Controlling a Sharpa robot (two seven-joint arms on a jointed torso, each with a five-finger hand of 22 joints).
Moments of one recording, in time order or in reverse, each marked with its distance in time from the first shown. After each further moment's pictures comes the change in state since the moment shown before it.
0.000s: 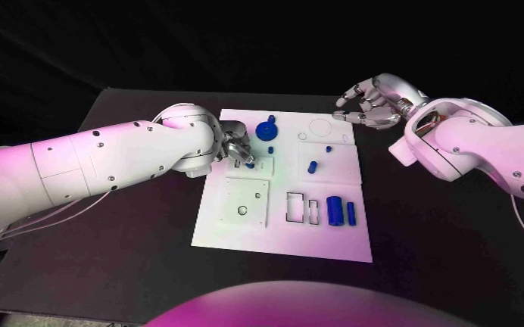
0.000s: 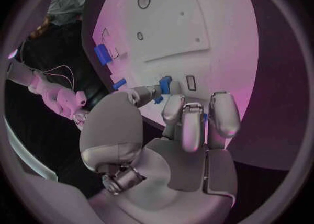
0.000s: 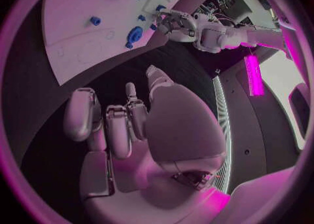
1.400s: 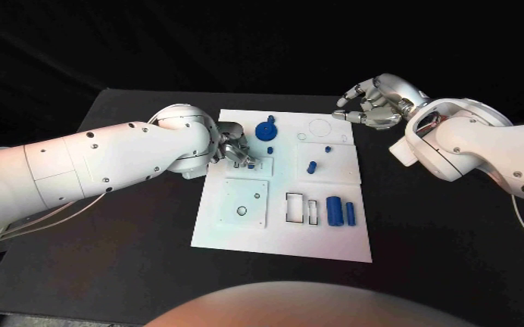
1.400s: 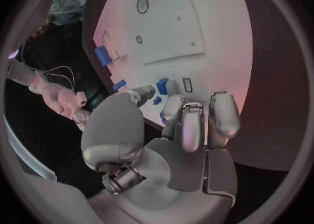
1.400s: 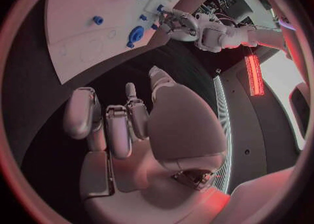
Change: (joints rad) left arm -0.002 -0.019 0.005 0.013 0.001 0.013 0.001; left_hand -0.026 0.009 -0.276 0.155 -0.008 0.023 -0.001 -0.019 -0.004 0.000 0.000 0.004 0.004 0.000 0.000 0.000 0.000 0.000 0.000 0.000 0.000 0.002; right arm -0.001 -0.005 0.000 -0.002 0.001 -0.002 0.001; right_hand -0.041 0.001 -0.006 0.006 0.000 -0.007 -0.001 0.008 0.000 -0.007 0.001 -0.009 -0.001 0.000 0.000 -0.008 0.000 0.000 -0.007 0.000 -0.015 -0.011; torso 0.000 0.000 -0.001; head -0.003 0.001
